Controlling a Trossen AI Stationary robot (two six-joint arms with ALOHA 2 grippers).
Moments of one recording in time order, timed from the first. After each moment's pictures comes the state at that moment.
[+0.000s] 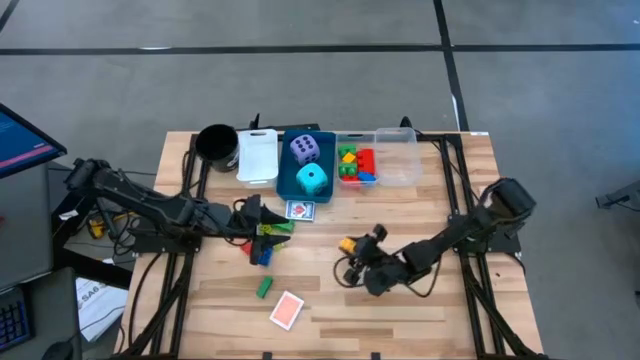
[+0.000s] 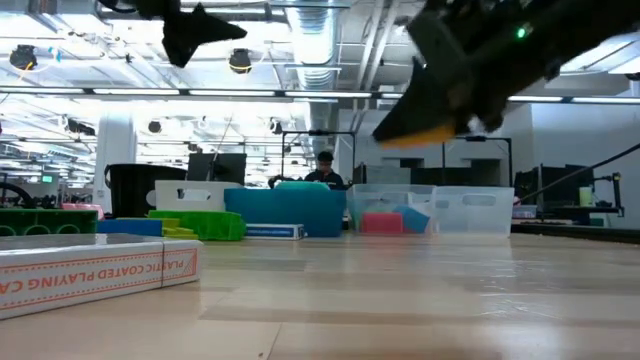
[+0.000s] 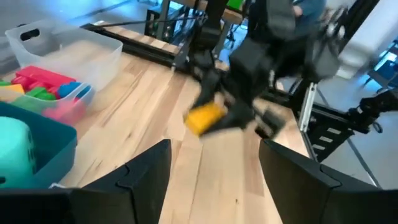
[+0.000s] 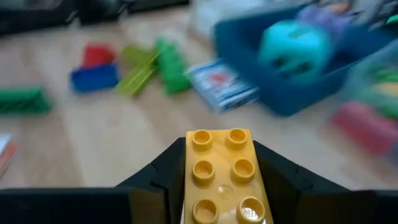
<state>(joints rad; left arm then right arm) -0.32 1.02 0.62 0.13 -0.38 -0.40 0.50 1.71 0.87 0.02 0.97 0.70</state>
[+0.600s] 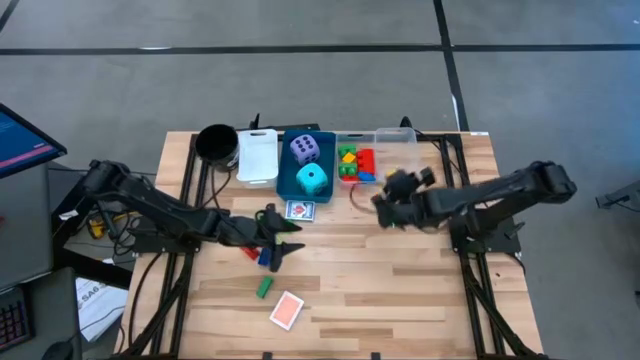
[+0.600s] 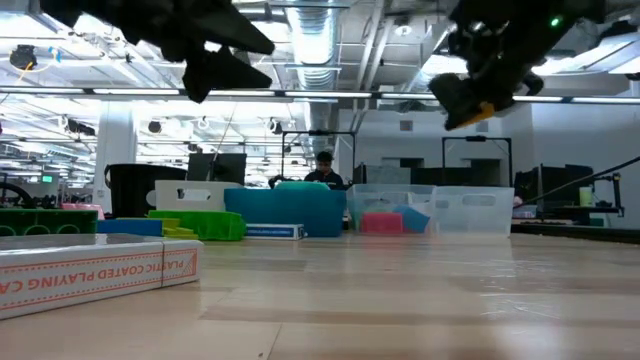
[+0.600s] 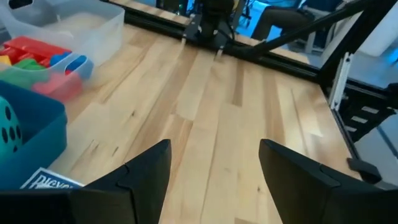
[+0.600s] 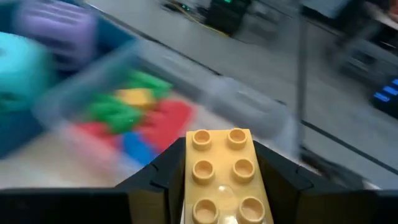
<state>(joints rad) -0.31 1.28 0.62 0.29 -0.40 -0.40 0.08 1.31 0.84 -0.77 1.10 0.86</state>
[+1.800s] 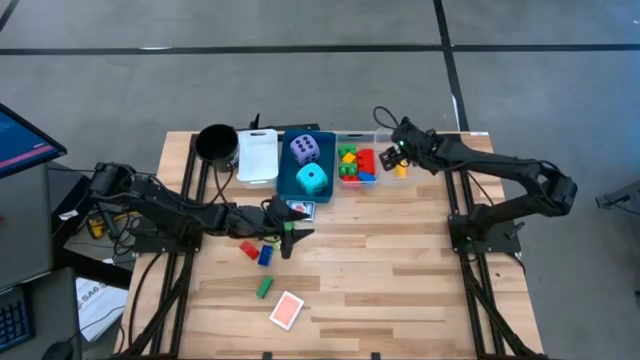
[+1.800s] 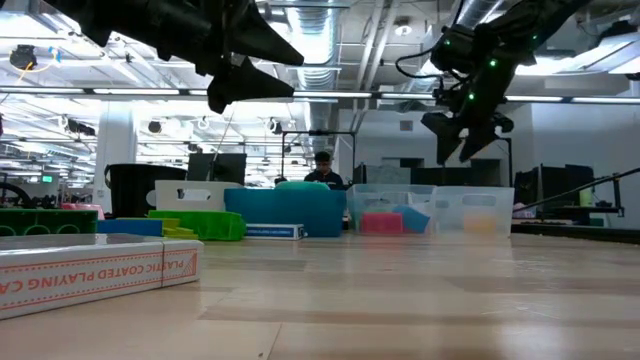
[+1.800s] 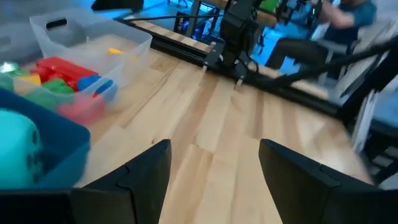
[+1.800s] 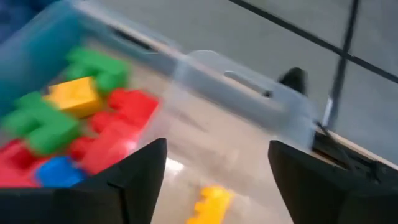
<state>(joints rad) -0.20 1.35 0.62 0.44 -0.39 -0.39 -0.54 1.29 0.85 -0.46 0.49 0.31</state>
